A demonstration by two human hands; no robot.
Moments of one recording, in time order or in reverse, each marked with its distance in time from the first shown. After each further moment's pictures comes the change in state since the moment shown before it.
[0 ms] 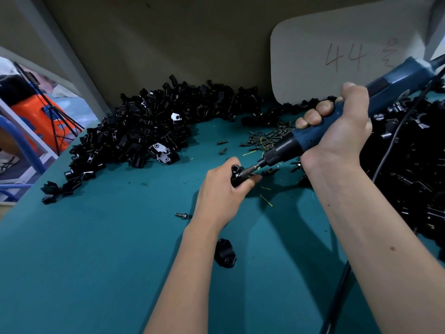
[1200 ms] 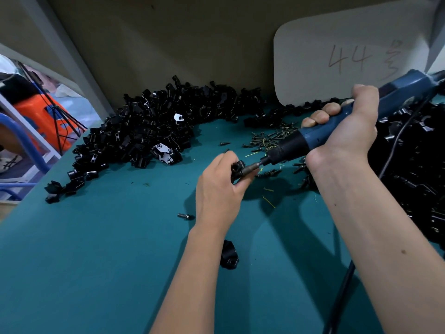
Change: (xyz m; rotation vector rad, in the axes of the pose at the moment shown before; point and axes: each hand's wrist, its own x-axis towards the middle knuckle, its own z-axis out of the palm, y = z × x) left_hand -0.002 0.006 -0.002 0.097 0.313 0.275; right_hand 0.005 -0.004 0.003 0.104 0.125 0.084
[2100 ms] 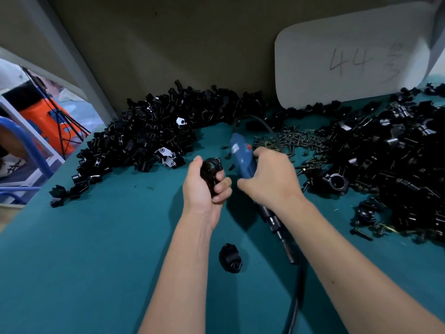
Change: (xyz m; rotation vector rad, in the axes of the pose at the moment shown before) left_hand 0.016 0.001 -0.022 -1.340 0.070 -1.017; right_hand -0.020 0.074 -0.037 -1.916 -0.563 -0.307
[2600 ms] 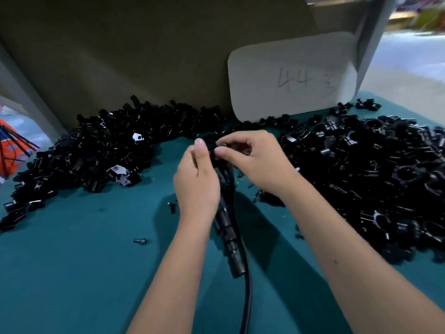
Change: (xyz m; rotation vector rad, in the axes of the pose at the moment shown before) left_hand -0.009 -0.029 0.076 0.877 0.146 0.561; right_hand 0.009 0.026 -0.082 0.382 0.087 -0.316
